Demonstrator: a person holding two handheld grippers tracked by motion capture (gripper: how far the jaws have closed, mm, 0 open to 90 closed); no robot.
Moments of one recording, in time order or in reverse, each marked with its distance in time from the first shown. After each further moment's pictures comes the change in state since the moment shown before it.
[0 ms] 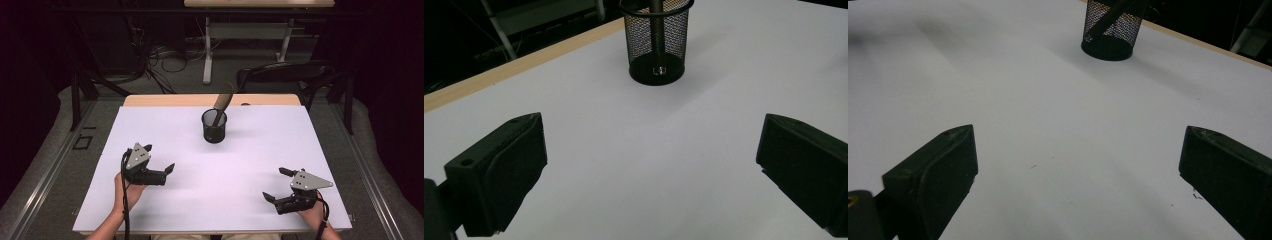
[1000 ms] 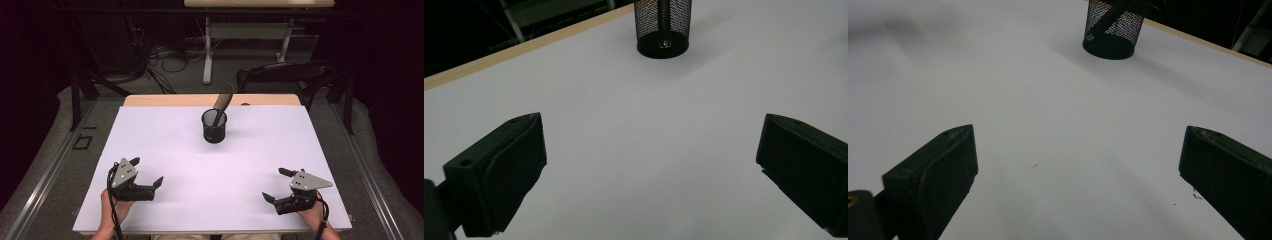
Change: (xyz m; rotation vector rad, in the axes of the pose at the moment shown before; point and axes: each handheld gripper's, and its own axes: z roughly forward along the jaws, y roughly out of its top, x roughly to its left) left arm -0.006 -0.032 -0.036 0.004 0.040 -0.023; right arm 0.001 0.000 0.000 0.004 0.004 -0.001
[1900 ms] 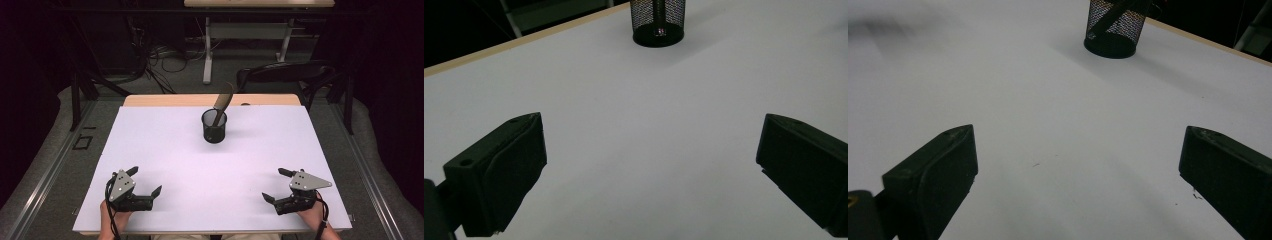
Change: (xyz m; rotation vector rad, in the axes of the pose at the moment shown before) left arm -0.008 -0.027 -0.006 -0.027 0.002 0.008; right arm 0.000 0.000 0.001 0.007 0.003 -0.003
